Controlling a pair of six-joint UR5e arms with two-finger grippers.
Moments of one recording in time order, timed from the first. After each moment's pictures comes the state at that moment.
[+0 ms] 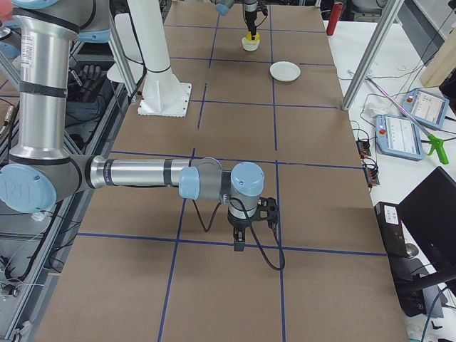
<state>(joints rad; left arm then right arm) -0.92 -1.53 -1.76 -2.03 -2.06 -1.15 1.54 -1.71 1.75 -1.64 2.28 -0.05</state>
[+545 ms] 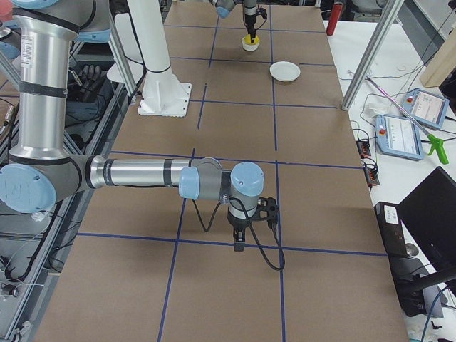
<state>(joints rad) -0.91 -1.54 -1.73 -2.05 -2.07 -1.14 1.54 -1.71 1.75 -1.64 2.28 -0.05</state>
